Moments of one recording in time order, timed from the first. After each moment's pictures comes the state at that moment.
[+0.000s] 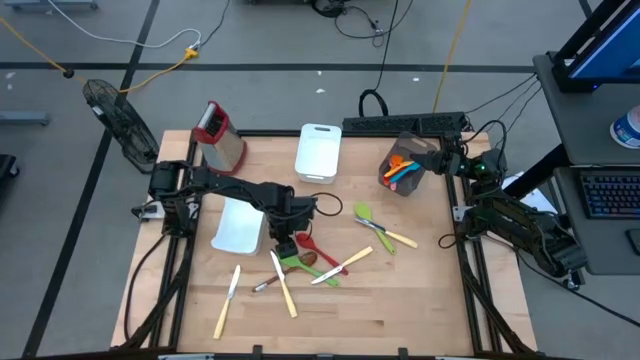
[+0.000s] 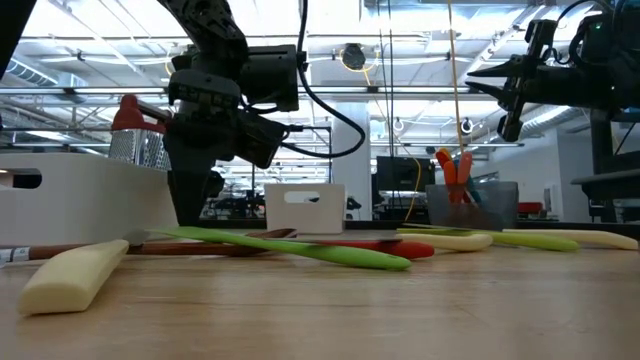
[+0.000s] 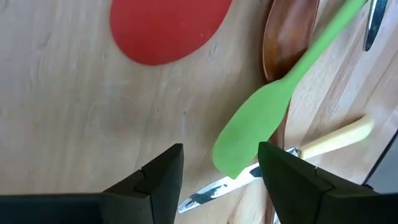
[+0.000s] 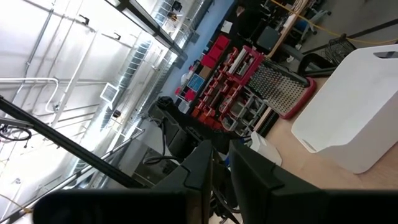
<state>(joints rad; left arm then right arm) 0.05 1.85 1.14 -0.81 0.49 -0.32 -1.18 0.79 0.13 1.04 -1.04 1.32</state>
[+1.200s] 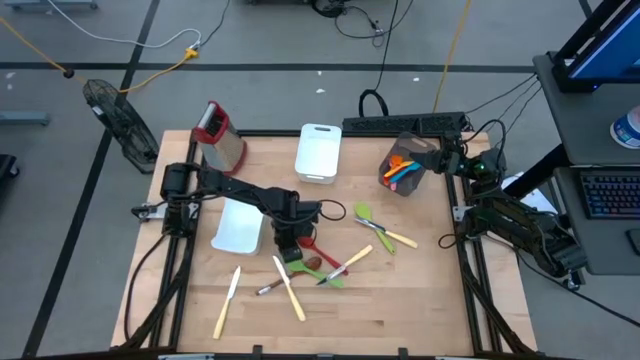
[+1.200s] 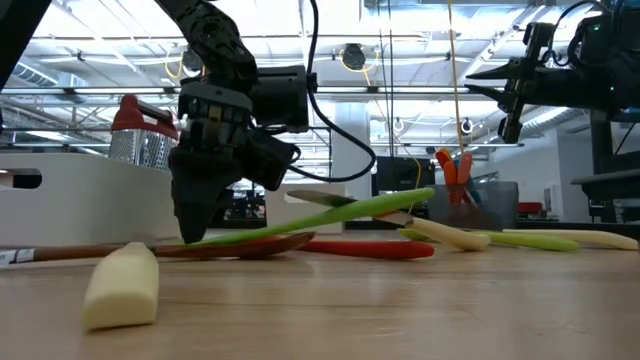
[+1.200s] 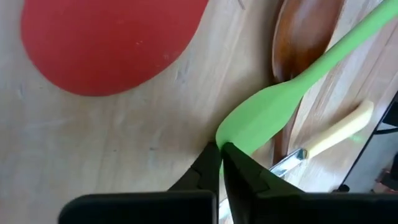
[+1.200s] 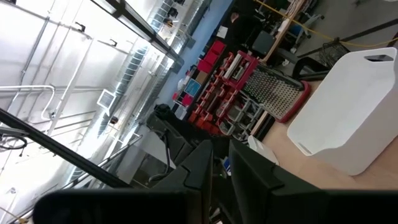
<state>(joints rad) 0.04 1.94 1.15 -0.69 0.59 -0.33 -1.18 0.79 0.13 1.02 -1.02 1.32</state>
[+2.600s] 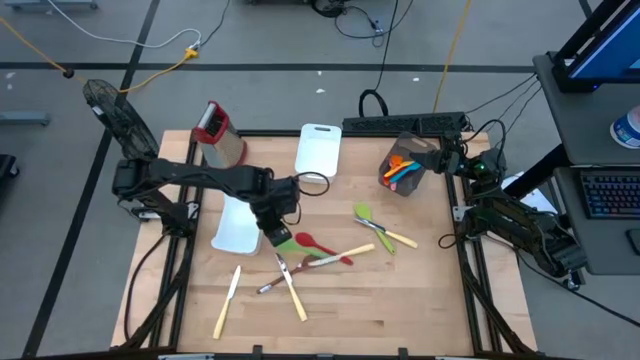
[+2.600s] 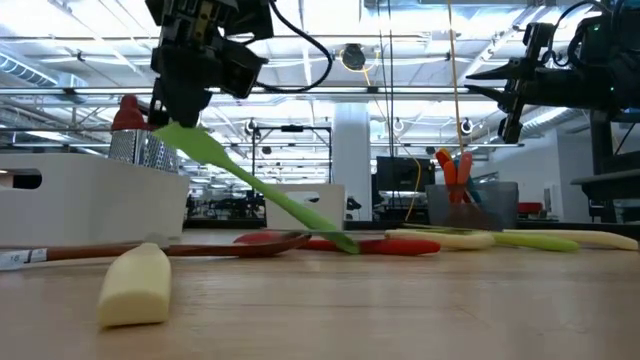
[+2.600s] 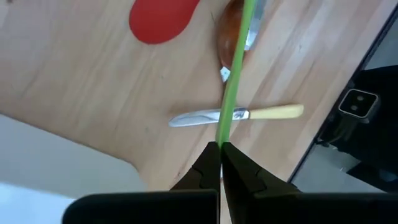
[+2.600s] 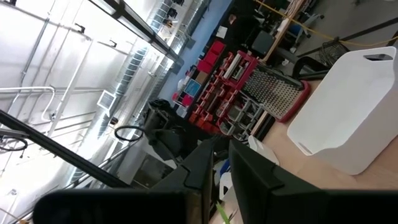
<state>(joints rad) 0.07 1.57 1.17 -0.92 0.48 -0.54 -1.18 0.79 0.13 1.02 -1.02 1.32</state>
